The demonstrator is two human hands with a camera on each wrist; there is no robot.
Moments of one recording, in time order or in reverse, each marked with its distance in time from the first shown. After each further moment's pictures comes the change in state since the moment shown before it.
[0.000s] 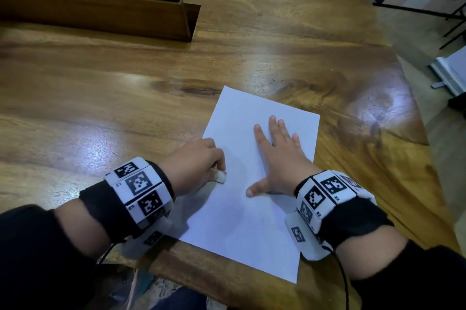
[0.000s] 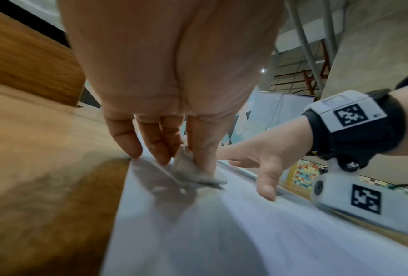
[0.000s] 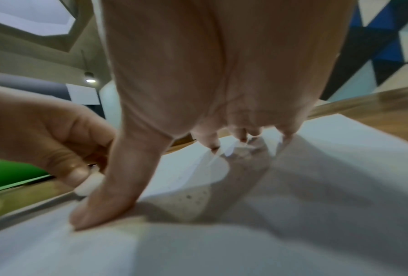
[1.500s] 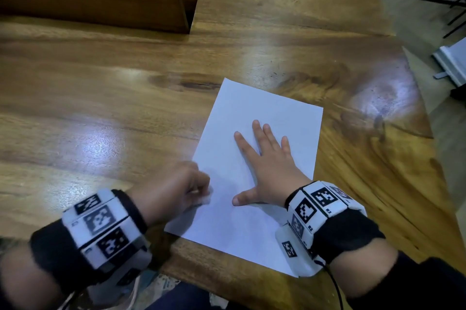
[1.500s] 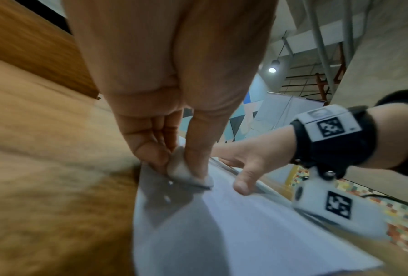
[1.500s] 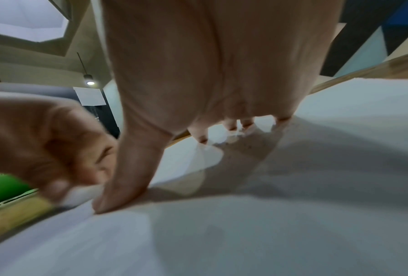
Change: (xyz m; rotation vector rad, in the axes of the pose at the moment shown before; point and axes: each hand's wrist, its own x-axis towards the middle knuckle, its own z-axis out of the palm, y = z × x) left_hand -0.044 -0.006 0.007 -0.152 -0.028 0.023; right_hand -0.005 -0.017 0.020 -0.018 0.015 -0.098
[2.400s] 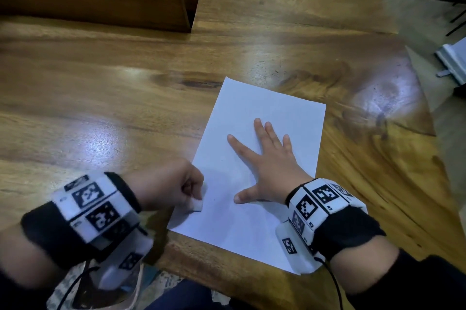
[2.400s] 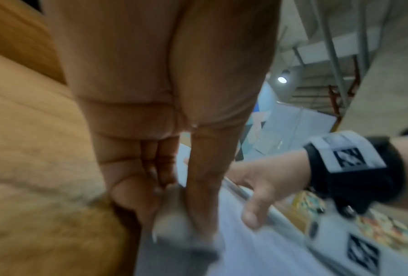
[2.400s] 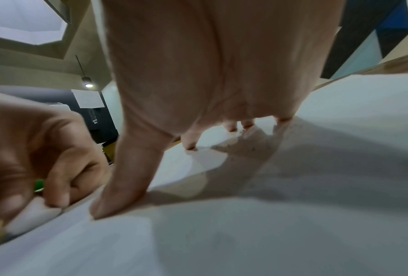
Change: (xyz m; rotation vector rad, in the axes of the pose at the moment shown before) left_hand 0.001 -0.002 -0.020 -0.035 -0.234 -0.144; right_hand 0.001 0.001 0.001 -0.004 0.001 -0.021
